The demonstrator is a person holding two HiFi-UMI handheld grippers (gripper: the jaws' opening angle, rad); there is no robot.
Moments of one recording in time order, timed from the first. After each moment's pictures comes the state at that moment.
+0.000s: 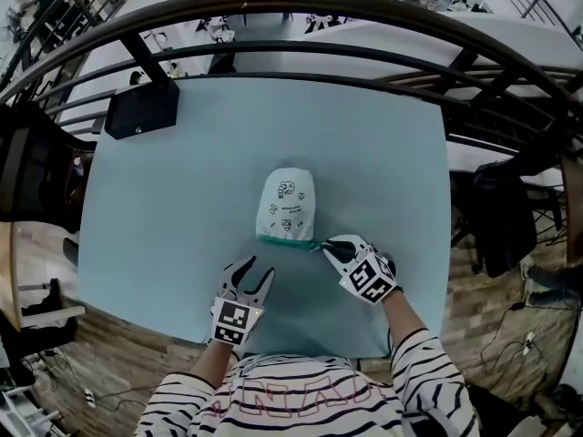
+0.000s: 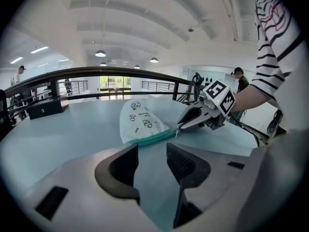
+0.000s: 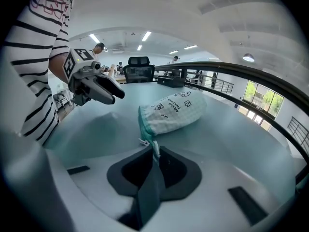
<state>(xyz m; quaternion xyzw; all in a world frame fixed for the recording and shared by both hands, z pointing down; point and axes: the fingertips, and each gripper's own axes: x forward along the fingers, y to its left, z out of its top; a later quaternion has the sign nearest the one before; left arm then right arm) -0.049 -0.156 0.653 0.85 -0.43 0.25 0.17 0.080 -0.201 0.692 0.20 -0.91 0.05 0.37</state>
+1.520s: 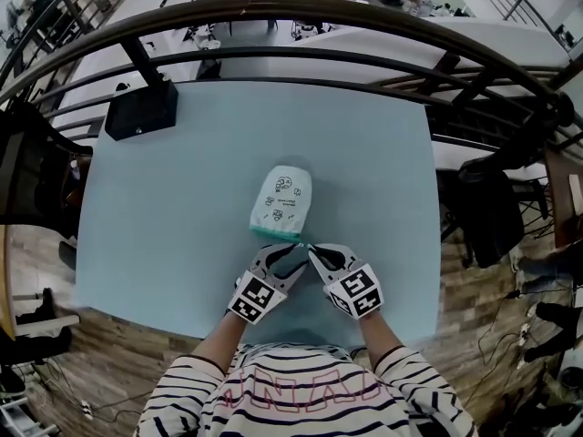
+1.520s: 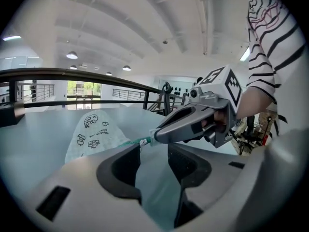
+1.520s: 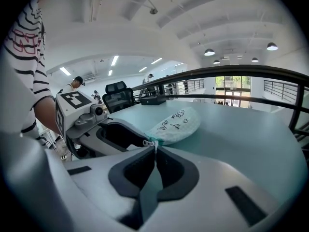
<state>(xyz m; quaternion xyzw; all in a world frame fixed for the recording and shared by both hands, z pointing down) 0.031 -0.153 0.634 0.94 -0.26 0.19 0.13 0.042 -0.165 0.630 0.33 -0.89 0.19 0.24</state>
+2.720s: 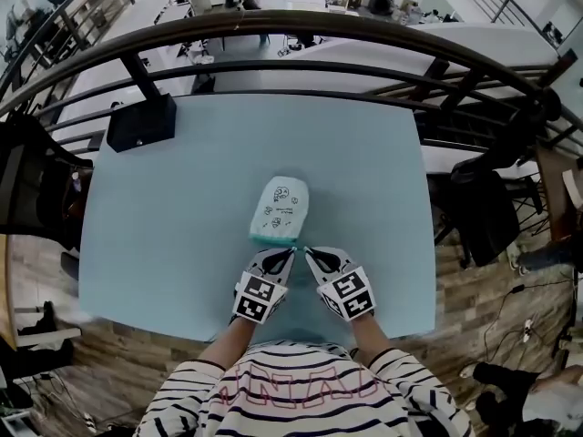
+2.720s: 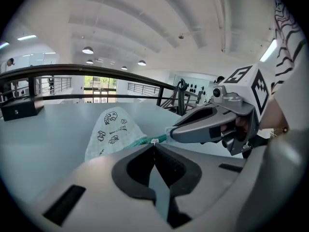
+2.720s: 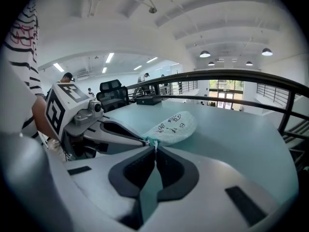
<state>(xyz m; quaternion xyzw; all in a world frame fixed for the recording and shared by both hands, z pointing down) 0.010 -0.163 0.628 0.89 -0.34 0.22 0.18 0.042 -0.159 0.616 0.37 -0.87 0.18 0.26</state>
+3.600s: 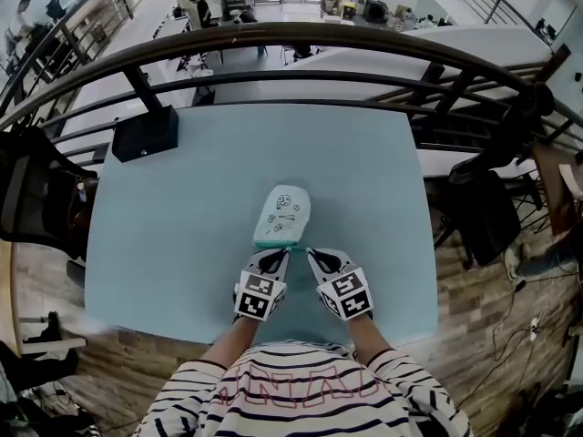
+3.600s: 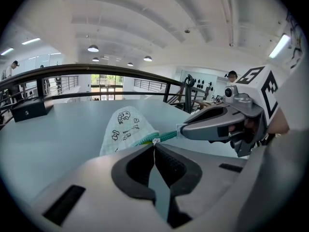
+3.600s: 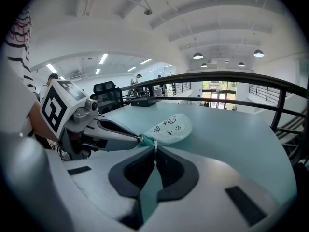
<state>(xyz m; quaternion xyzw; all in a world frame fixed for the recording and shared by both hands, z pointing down) -0.007 -0.166 0.627 0.87 -0.38 0.25 0.20 0.047 -0.157 0.611 0.41 -0.86 0.19 0.25</state>
